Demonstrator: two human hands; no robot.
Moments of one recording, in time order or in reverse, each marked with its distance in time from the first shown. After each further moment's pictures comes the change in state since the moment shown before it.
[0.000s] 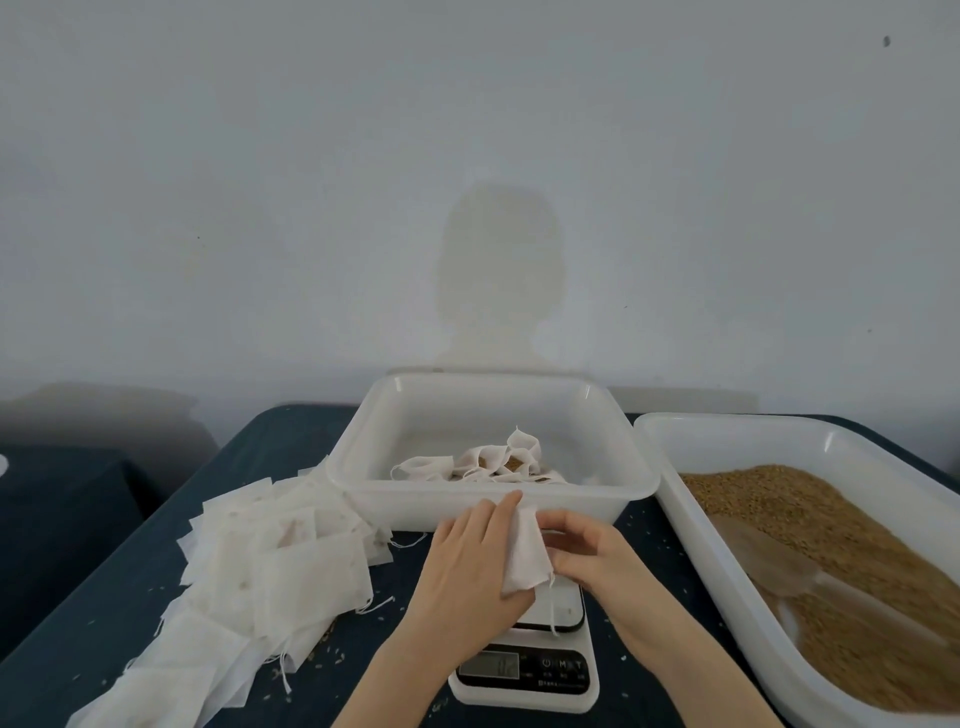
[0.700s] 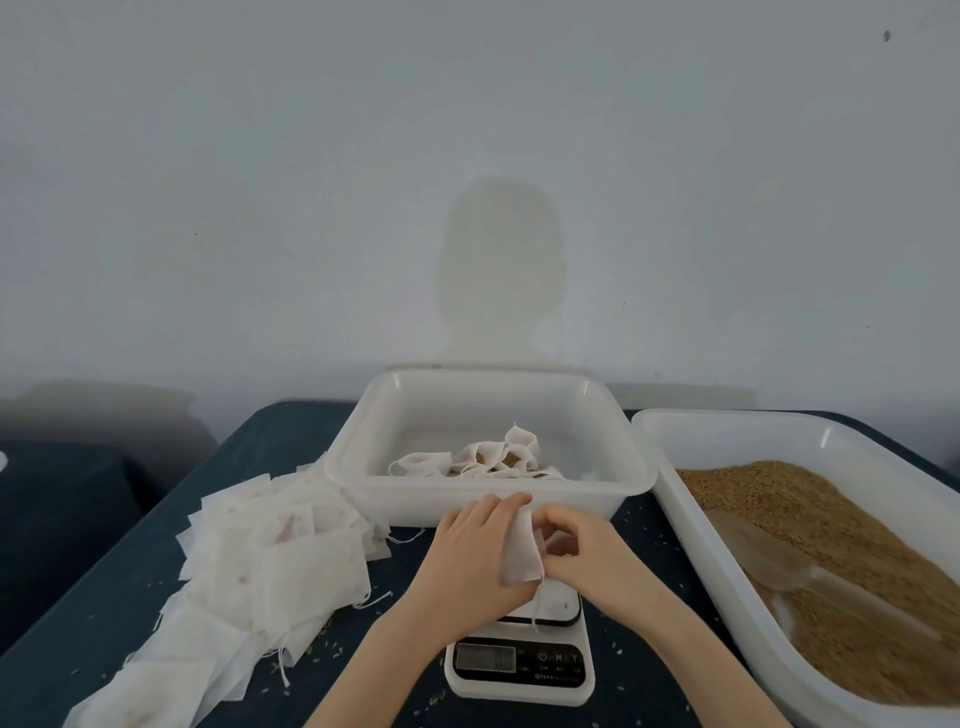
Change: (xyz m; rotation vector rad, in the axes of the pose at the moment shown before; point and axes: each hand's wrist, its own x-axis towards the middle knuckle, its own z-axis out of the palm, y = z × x) left_hand 0.011 -0.003 0.000 -0.161 -0.054 0.030; right_hand 0.010 -0.006 -0.001 -0.415 -0.027 -0.130
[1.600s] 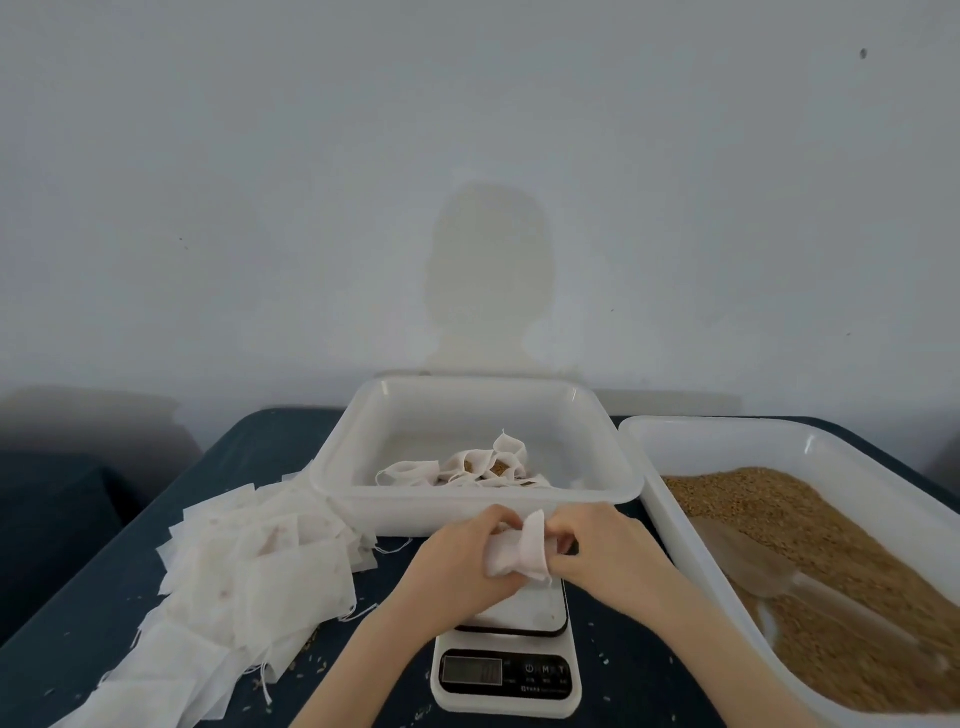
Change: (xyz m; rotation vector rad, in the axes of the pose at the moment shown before) left_hand 0.011 -0.004 -0.003 -0.218 -0.099 -0.109; right_hand -0.002 -0.010 -0.030 -0.605 -0.031 -0.017
